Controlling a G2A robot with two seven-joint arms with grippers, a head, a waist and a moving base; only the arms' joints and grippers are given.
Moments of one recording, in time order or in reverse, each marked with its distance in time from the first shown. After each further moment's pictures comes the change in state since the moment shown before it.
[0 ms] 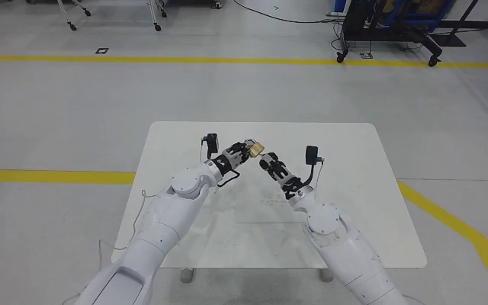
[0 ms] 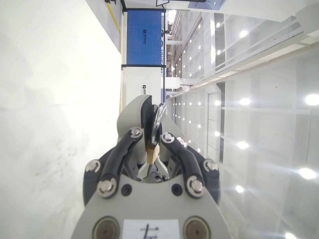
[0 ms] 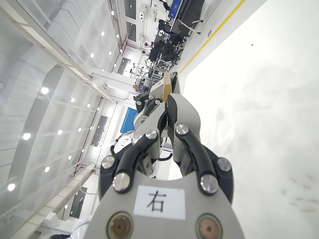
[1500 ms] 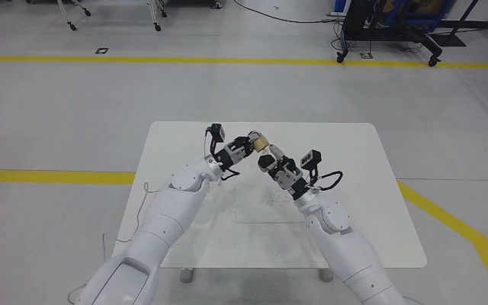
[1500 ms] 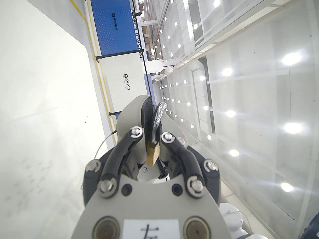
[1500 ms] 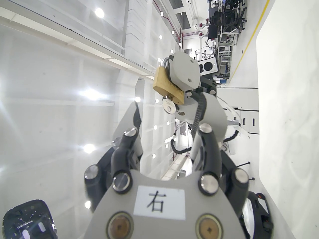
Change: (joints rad) left arm -0.063 -0.045 -0.014 0.118 -0.056 -0.249 -0.168; right arm -0.001 -0.028 0.073 0.116 0.671 -0.182 0.364
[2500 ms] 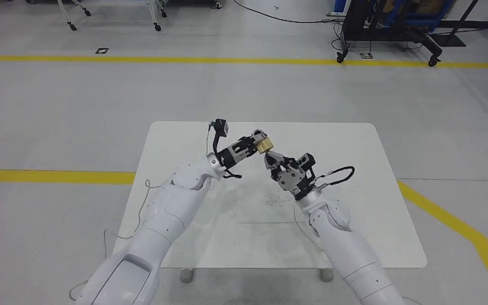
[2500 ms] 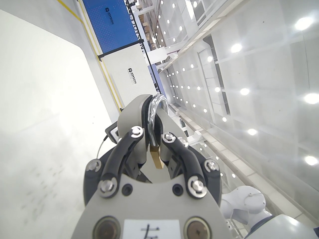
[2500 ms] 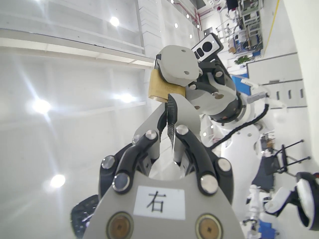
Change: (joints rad) left arm -0.021 -0.010 0.003 0.013 0.134 -0.158 -0.009; right arm 0.013 -0.018 0.037 0.053 0.388 0.205 0.246
